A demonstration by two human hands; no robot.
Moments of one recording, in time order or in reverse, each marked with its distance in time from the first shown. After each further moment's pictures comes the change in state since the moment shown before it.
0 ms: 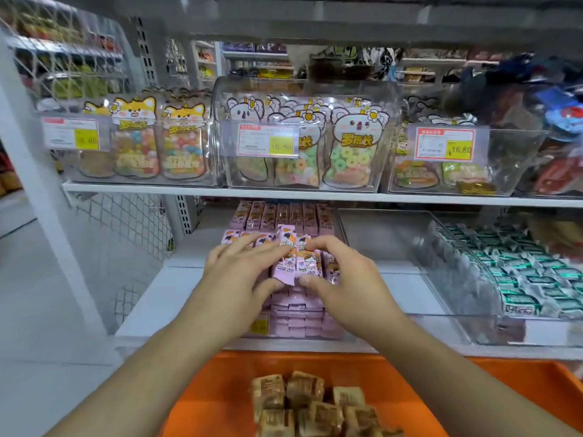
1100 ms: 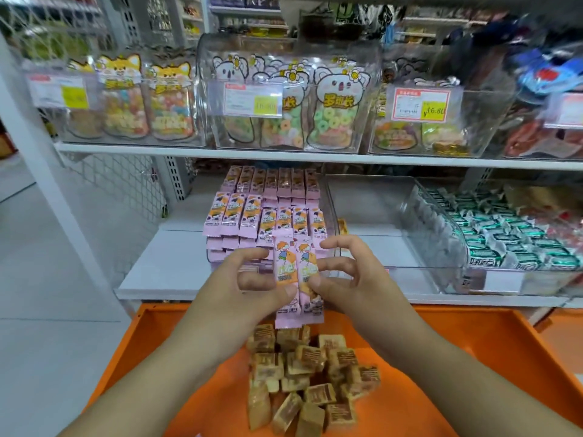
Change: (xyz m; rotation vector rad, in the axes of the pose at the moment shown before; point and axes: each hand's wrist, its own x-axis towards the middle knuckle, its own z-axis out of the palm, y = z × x) left_hand -0.081 0.066 -0.005 -0.950 -0.110 -0.597; right_hand -0.091 0.003 -0.027 0.670 -0.185 0.219
